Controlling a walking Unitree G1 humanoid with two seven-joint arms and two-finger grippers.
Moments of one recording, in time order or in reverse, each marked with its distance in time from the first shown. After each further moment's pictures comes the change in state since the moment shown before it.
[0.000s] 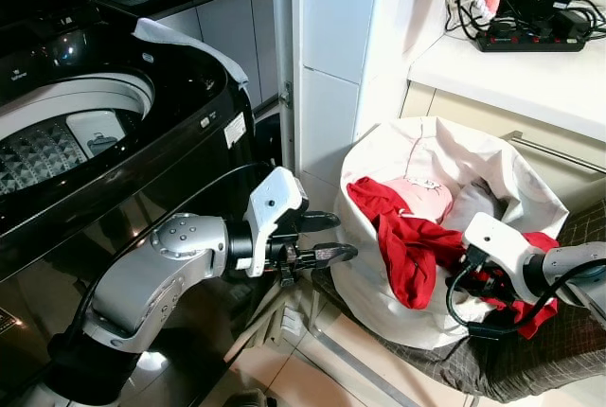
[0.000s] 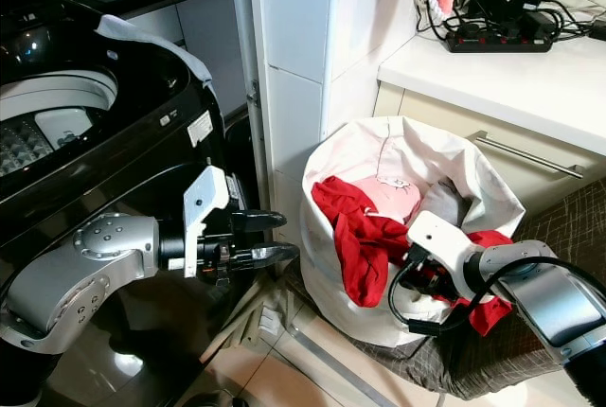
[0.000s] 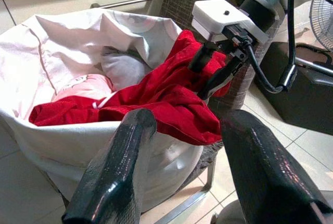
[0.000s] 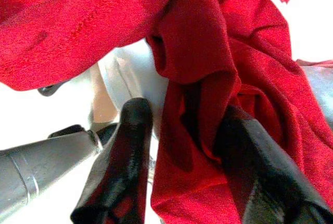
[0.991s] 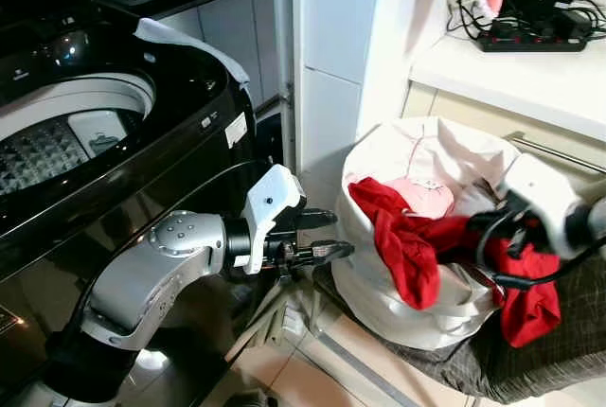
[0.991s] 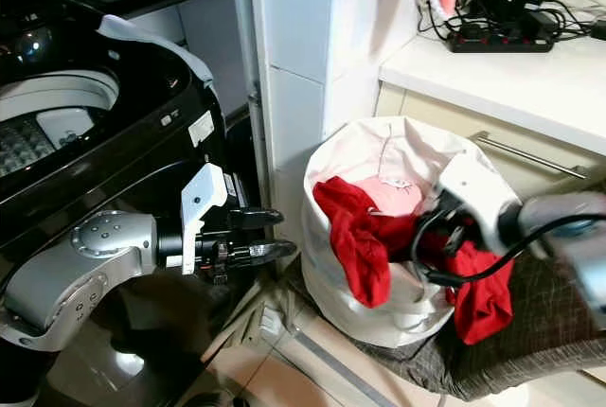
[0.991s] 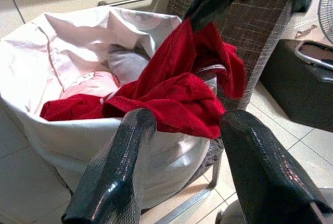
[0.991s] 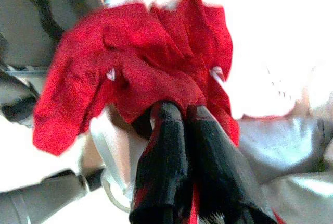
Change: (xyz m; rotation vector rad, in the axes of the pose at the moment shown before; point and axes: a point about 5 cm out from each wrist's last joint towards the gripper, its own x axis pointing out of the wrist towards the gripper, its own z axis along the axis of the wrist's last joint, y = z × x) left arm -0.003 0.004 0.001 0.009 0.010 0.018; right arm -0.060 -0.030 0.041 -0.004 -0.217 -0.034
